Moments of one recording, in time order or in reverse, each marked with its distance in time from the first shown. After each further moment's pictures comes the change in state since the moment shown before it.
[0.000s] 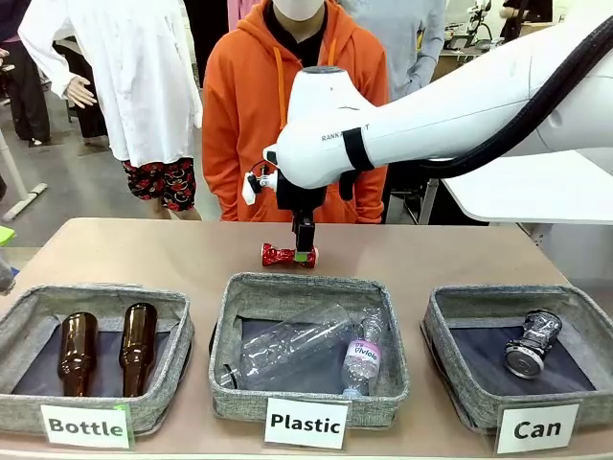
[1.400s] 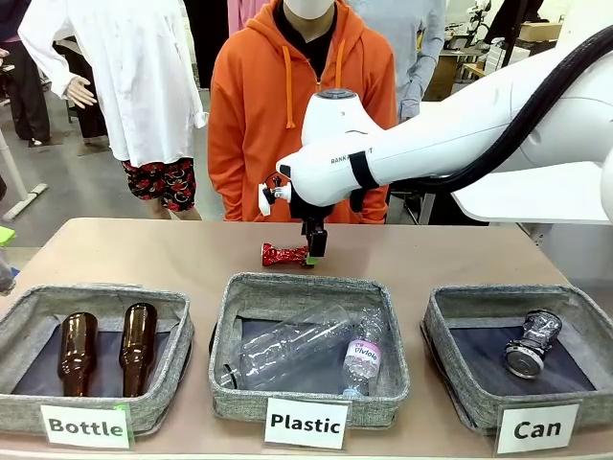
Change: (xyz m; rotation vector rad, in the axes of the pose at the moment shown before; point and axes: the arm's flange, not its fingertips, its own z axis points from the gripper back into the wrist) left arm 0.000 0.001 0.000 -0.001 0.001 0.002; right arm -0.027 -0.027 -0.036 -0.034 0.013 0.038
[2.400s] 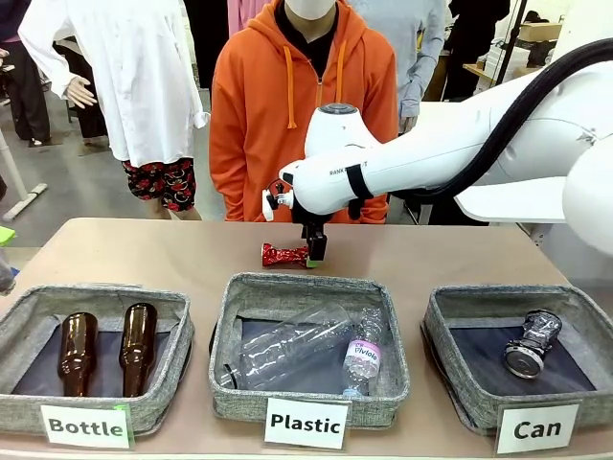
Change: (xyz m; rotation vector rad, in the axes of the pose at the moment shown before) left arm 0.000 0.000 0.000 0.000 0.000 0.000; right arm -0.007 -0.021 -0.035 -0.007 -0.021 0.009
